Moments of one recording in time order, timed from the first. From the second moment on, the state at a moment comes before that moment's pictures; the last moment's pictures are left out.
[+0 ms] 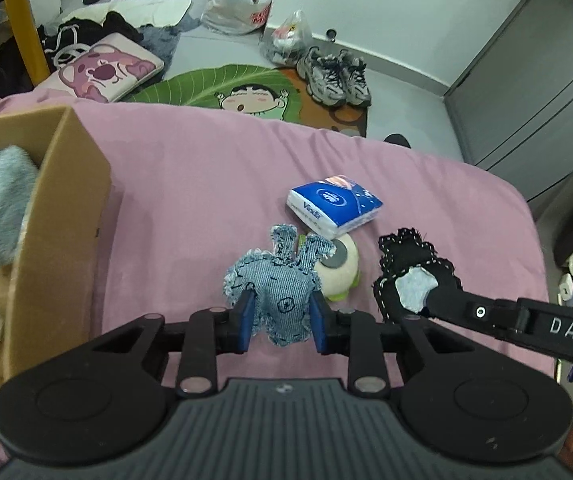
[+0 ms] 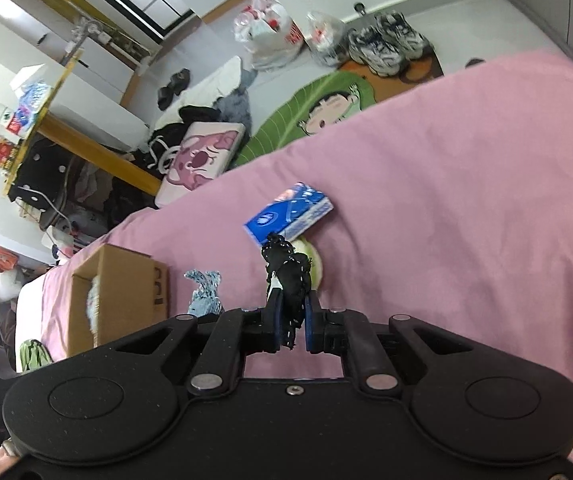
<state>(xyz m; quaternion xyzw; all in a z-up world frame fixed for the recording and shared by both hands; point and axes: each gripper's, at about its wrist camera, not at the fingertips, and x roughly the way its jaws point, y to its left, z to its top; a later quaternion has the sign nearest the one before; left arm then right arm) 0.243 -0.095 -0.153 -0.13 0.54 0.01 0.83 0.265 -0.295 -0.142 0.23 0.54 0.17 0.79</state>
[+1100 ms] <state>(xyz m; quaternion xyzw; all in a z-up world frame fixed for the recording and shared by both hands) 0.152 0.023 -0.076 -0.16 0.49 0.02 0.86 0.211 -0.179 -0.039 0.19 0.46 0.23 0.84</state>
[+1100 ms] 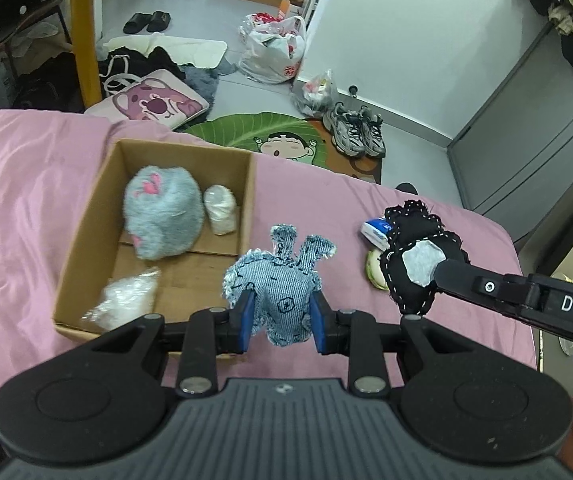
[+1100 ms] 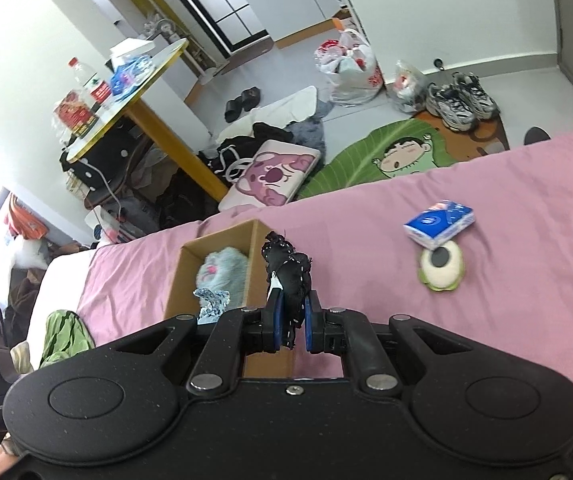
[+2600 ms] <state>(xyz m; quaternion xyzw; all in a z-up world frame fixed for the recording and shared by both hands) 0.162 0.144 -0.109 -0.24 0.54 0.08 0.80 0.220 -0.057 -0.049 0.09 0.54 0.25 0.80</state>
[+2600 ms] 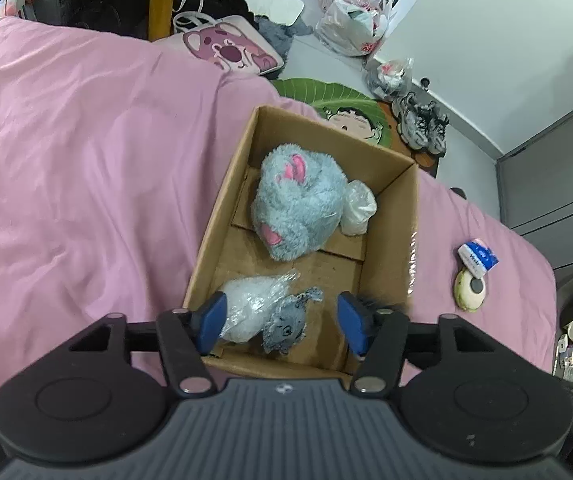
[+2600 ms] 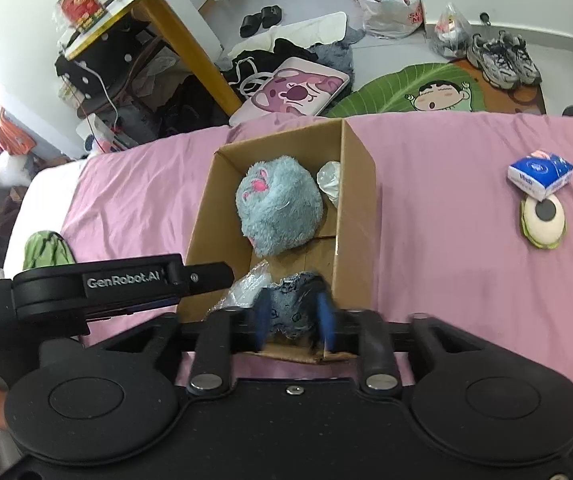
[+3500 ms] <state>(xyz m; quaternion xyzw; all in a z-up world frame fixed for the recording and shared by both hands) 0.181 0.058 -0.072 -0.17 0.52 0.05 0.83 0.244 -0.182 -0.039 0.12 0.49 0.20 0.84</state>
